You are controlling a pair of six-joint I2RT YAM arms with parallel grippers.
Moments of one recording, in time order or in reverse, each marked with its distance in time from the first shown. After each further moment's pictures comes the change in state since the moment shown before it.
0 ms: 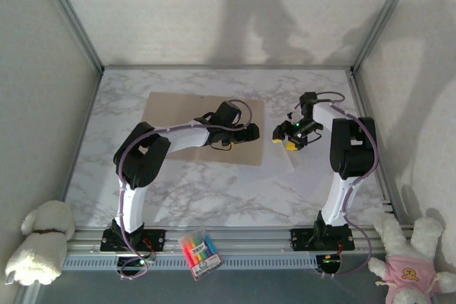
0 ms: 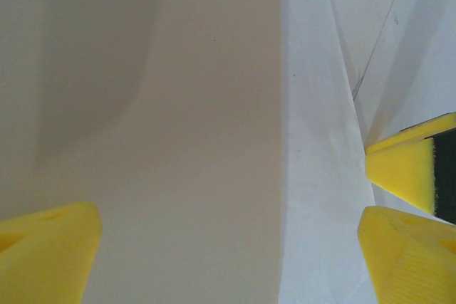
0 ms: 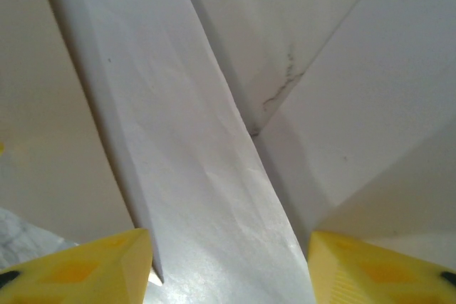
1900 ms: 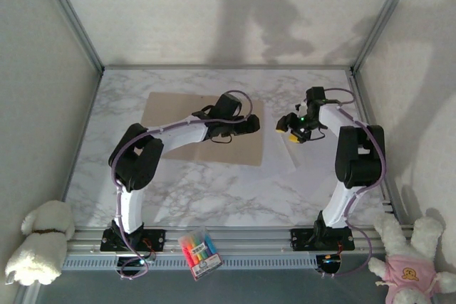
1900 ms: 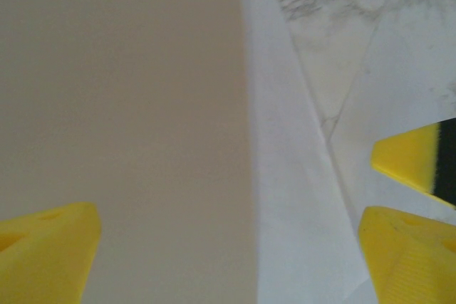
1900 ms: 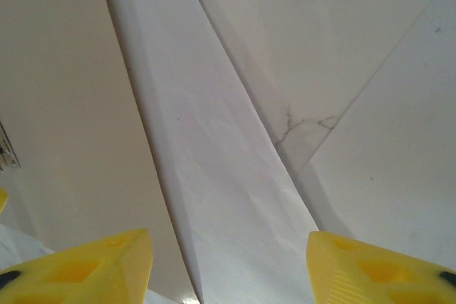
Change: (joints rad) left arm 0.000 -0.047 0.058 -0.065 -0.083 0.029; right arm -0.026 -0.111 -0.042 0.119 0.033 0.153
